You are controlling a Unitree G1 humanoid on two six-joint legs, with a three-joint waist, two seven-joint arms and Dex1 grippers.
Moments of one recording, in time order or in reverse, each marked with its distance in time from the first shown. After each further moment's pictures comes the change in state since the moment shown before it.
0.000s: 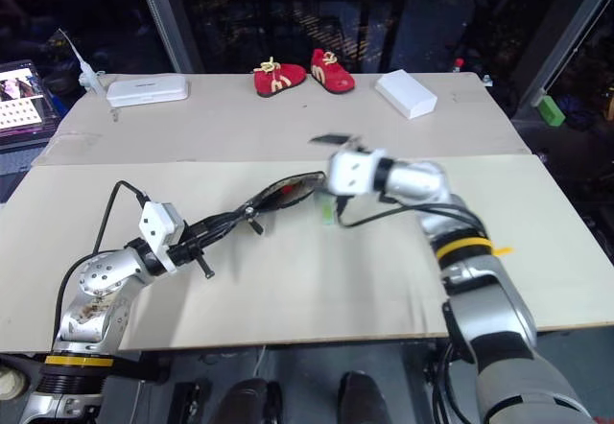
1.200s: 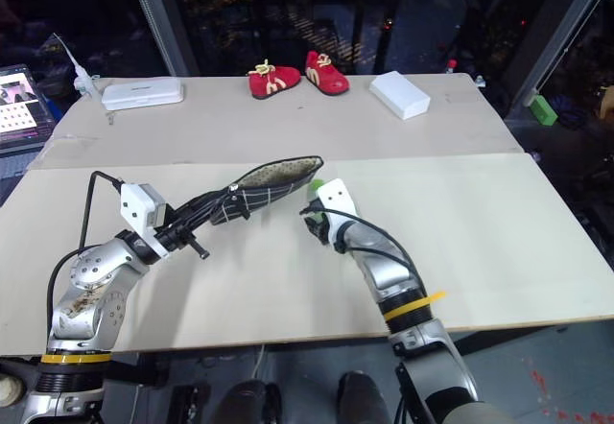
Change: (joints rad) left arm -0.026 -0.025 0.061 -0.062 -0.070 0.110 0.108; right arm 0.251 0.352 0.055 -0.271 -0.037 0.979 -0.566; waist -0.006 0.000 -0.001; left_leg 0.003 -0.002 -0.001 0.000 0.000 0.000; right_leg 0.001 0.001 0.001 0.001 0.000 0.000
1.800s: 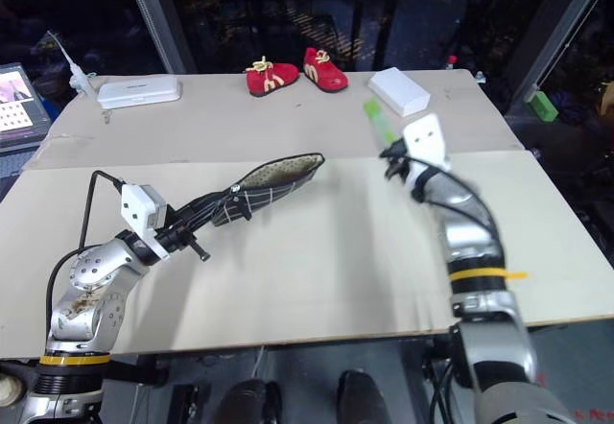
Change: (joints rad) left arm 0.009 0.004 -0.007 -0.014 0.000 0.001 -0.017; right arm -0.178 -0.356 -0.230 0.117 0.005 -0.392 0.149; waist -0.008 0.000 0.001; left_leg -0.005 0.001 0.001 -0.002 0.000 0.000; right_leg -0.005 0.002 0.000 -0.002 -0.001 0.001
